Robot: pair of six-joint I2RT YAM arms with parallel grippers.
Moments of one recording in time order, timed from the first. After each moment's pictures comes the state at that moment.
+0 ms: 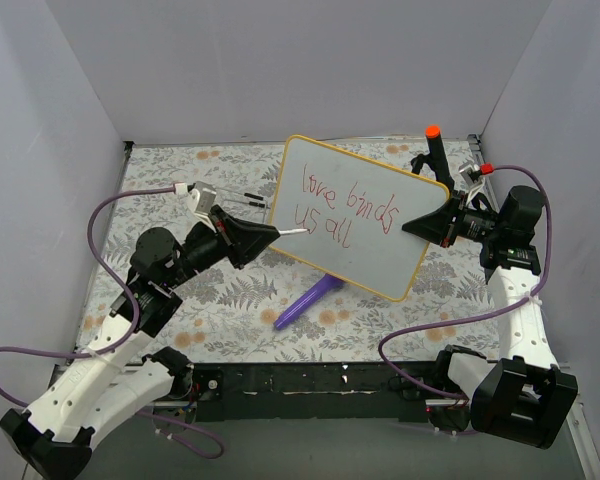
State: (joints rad) left arm -0.58 0.74 0.81 0.06 0.39 -0.53; right arm -0.22 1.03 0.80 -0.01 -1.38 0.33
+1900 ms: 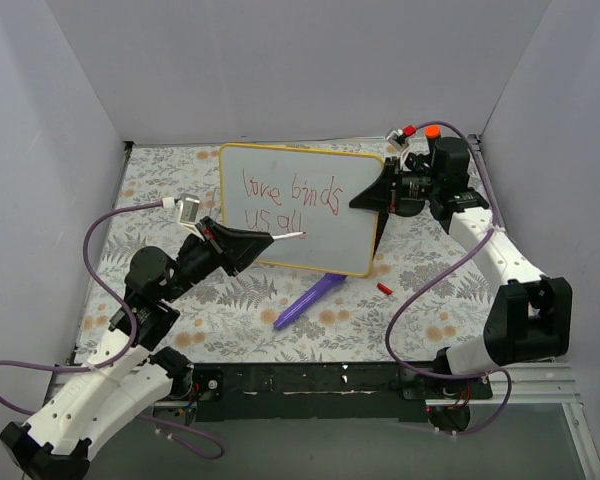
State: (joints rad) left arm -0.58 0.63 0.67 0.17 0.35 -0.73; right arm 0.17 1.42 1.12 -0.01 -1.26 0.26
